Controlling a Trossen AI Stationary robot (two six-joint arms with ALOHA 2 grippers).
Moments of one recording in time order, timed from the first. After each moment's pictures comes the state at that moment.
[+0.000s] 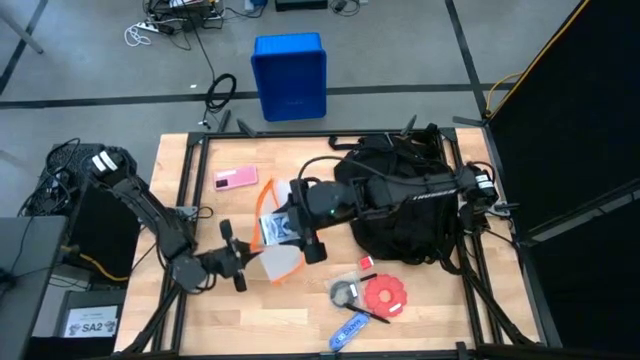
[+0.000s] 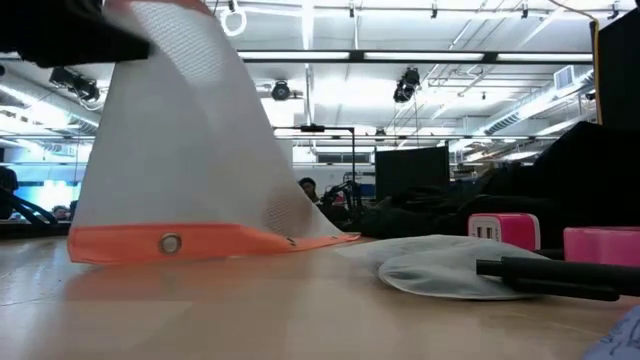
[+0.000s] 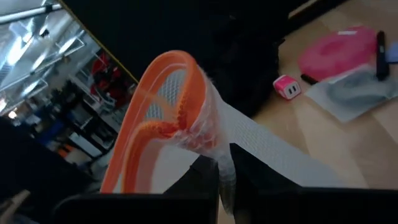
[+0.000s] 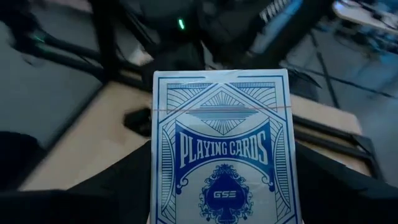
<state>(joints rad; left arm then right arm) -0.88 1.18 0.40 0.45 -1.18 0.29 0.18 1.92 1.98 -0.52 0.03 -0.21</state>
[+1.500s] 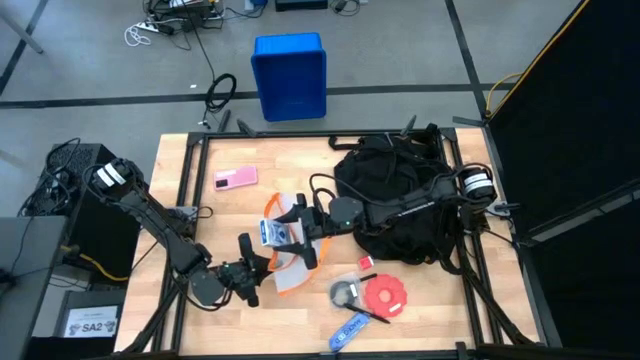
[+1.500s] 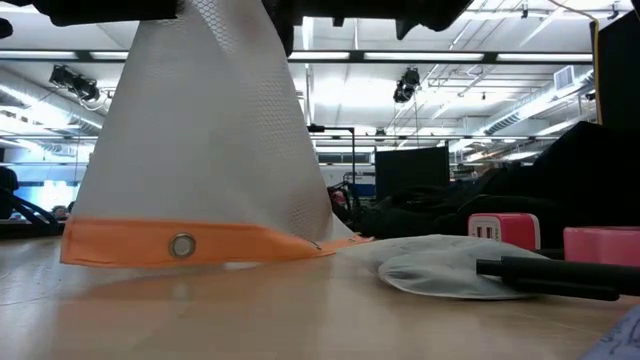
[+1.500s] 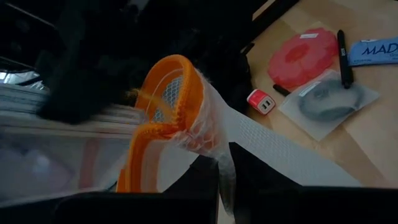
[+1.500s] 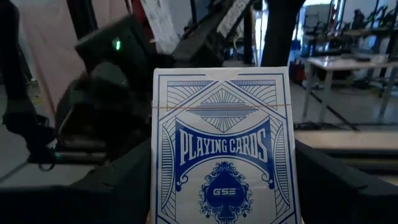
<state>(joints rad) -0.82 1.35 0.61 0.38 -1.05 0.43 0.15 1.92 1.28 0.63 0.00 0.08</state>
